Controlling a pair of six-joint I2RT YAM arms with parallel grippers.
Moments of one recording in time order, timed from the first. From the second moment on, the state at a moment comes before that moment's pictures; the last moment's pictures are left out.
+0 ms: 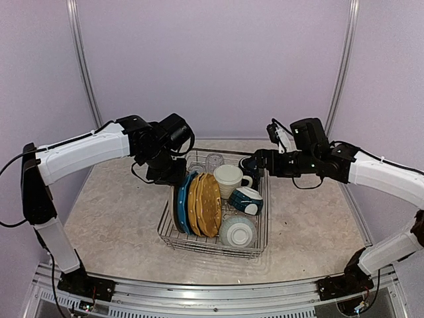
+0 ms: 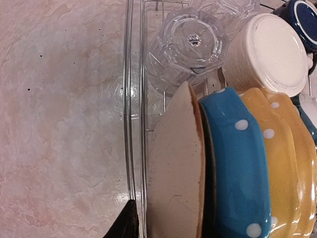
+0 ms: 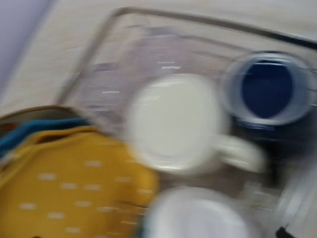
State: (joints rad) left arm -0.85 1.75 1.63 -1.05 -0.21 -0.66; right arm 0.67 1.31 1.07 -0.33 -0.12 0.48
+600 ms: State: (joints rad) left arm -0.89 1.85 1.78 -1.23 -0.33 -0.67; right arm 0.77 1.41 1.12 -0.23 -0.08 0.55
